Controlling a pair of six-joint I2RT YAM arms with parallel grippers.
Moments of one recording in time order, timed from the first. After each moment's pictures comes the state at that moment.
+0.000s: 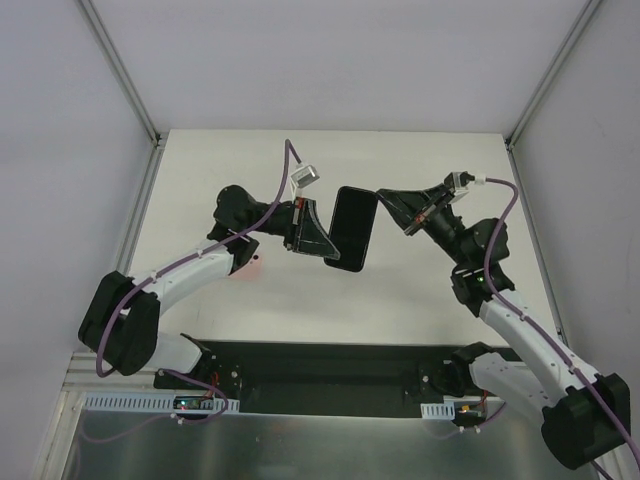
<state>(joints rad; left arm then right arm) -0.56 1.38 0.83 0.89 1.24 -1.31 0.43 0.93 0.60 0.65 -0.38 1.67</state>
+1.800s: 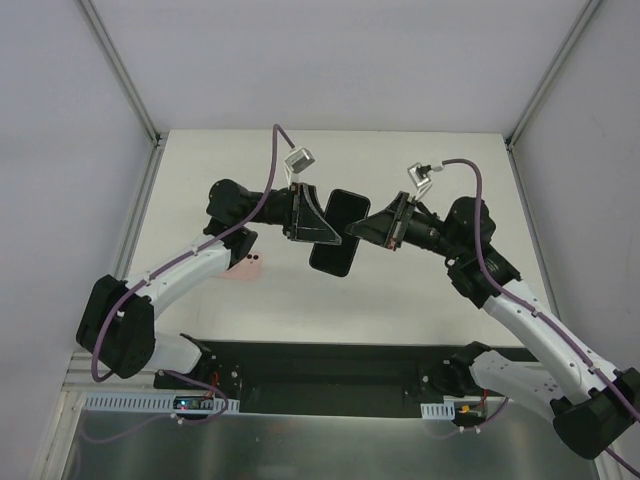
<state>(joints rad) -0.56 1.34 0.90 0.86 1.19 -1.38 0.60 0.94 0.88 0.07 -0.58 1.04</state>
